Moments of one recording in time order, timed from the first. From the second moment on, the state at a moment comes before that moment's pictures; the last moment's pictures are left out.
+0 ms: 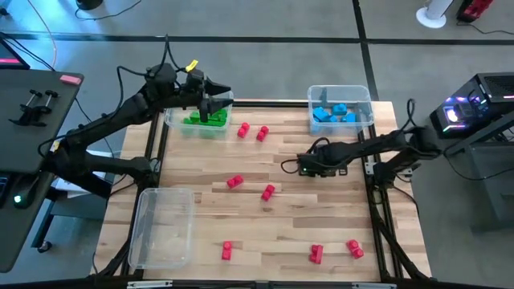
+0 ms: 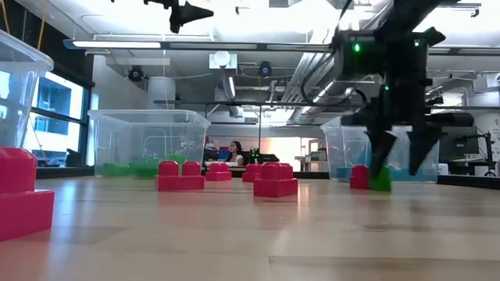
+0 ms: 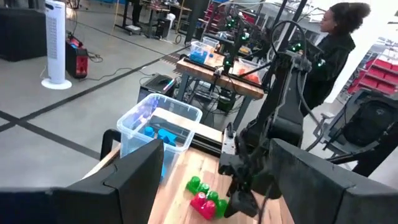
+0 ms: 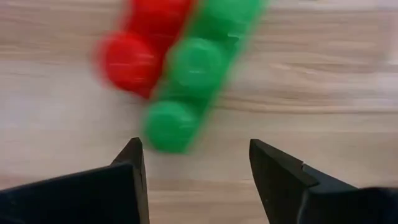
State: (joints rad) left arm 0.59 1.13 1.13 -0.12 0.39 -0.23; right arm -0.04 1.52 0.83 -0.84 0.16 1.51
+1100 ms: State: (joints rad) left arm 0.53 1.13 1.13 -0.12 0.37 -0.29; right arm -0.18 1.55 0.77 -0.80 0.21 1.41
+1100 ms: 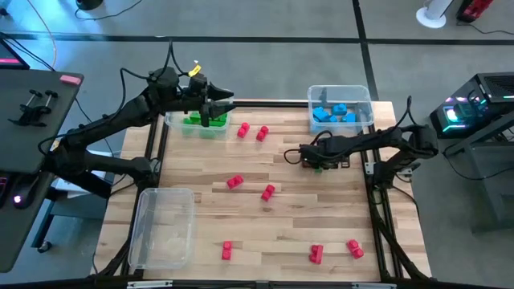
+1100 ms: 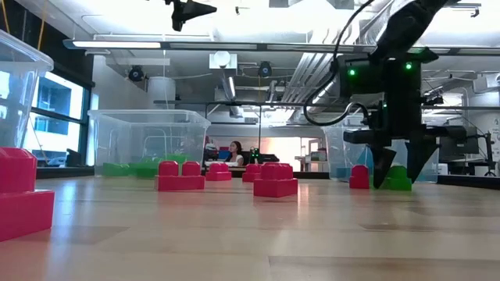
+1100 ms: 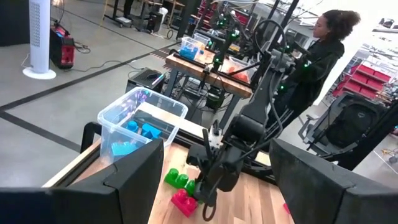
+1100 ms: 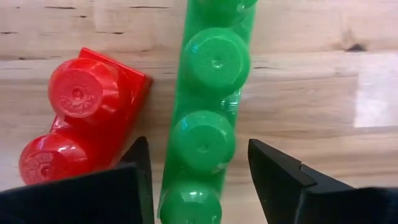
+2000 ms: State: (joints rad) left arm 0.45 1.15 1.13 -0.11 0.38 -0.18; right arm 0.09 1.06 0.75 -0.98 0.26 1.44
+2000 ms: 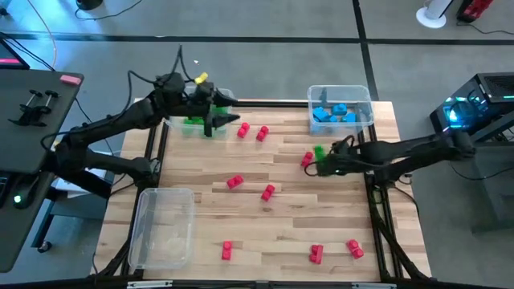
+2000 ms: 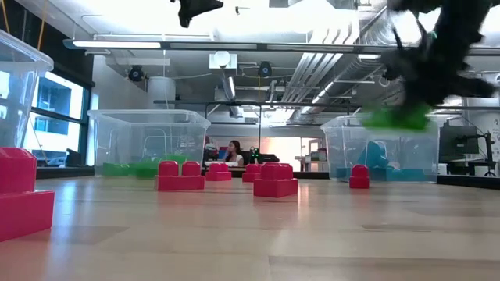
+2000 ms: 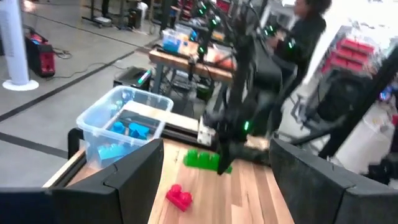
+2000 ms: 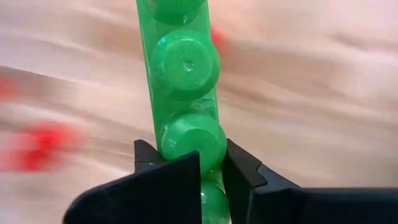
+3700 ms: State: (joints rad) left arm 0.23 1.42 1.13 0.49 0.50 -0.55; right arm 0.05 1.29 1.05 0.22 0.31 0.43
